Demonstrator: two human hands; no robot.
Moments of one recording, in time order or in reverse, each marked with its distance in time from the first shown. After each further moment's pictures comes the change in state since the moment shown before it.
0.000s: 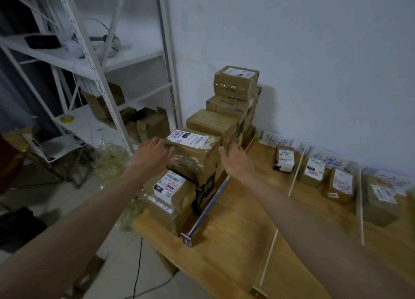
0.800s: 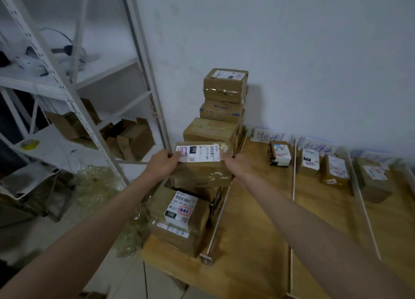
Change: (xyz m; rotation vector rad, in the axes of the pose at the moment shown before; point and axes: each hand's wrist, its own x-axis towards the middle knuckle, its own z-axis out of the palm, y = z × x) left_hand 0.077 -0.021 0.010 -0.579 -0.248 -0.111; right_hand 0.035 -0.037 0.023 0.662 -0.011 0.419
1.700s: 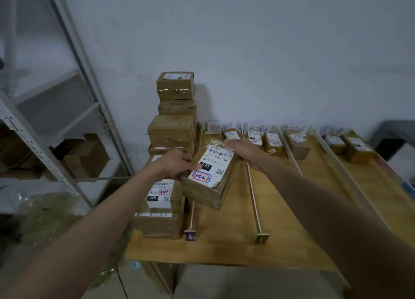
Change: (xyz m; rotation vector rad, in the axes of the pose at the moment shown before) left_hand -0.109 0.064 0.006 -0.053 -0.676 0.270; right_hand -0.123 0.033 -0.078 -0.031 0.149 -0.019
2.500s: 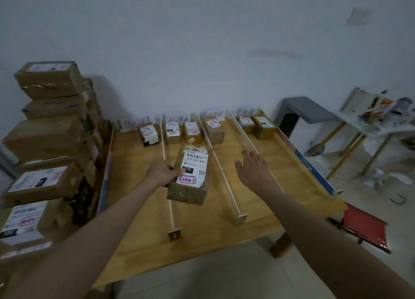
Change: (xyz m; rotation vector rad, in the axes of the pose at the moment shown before) left_hand 0.112 0.123 0.242 0.059 0.041 0.030; right_hand -0.100 0.225 -0.230 -0.793 0.592 0.106
